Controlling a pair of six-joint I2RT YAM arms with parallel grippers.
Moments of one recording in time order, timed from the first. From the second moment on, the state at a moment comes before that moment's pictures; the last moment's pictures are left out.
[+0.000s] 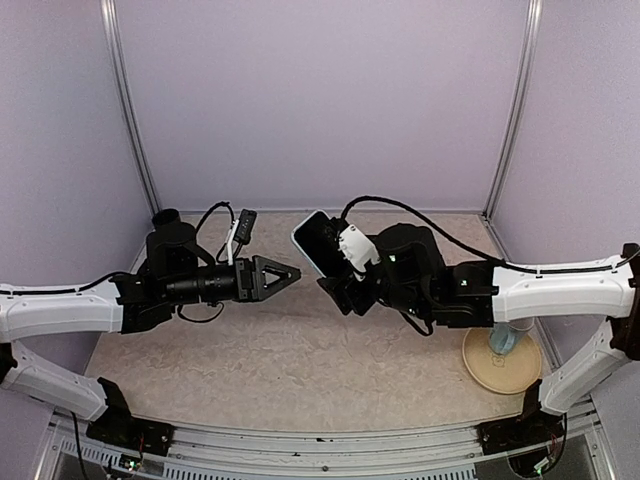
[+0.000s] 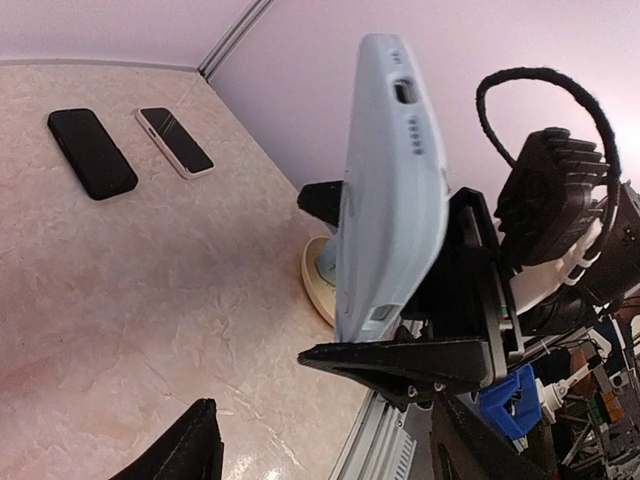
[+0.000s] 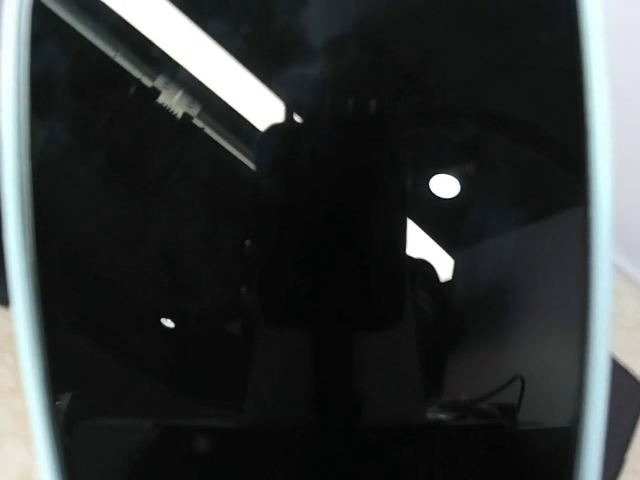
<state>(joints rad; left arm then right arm) -0.83 1.22 0.71 0.33 0.38 -0.69 1.14 1.45 1.04 0.01 0.42 -0.08</state>
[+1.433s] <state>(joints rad) -0.83 1.35 0.74 0.49 0.24 -0.72 1.18 1.62 1.17 -0.06 0.45 0.14</state>
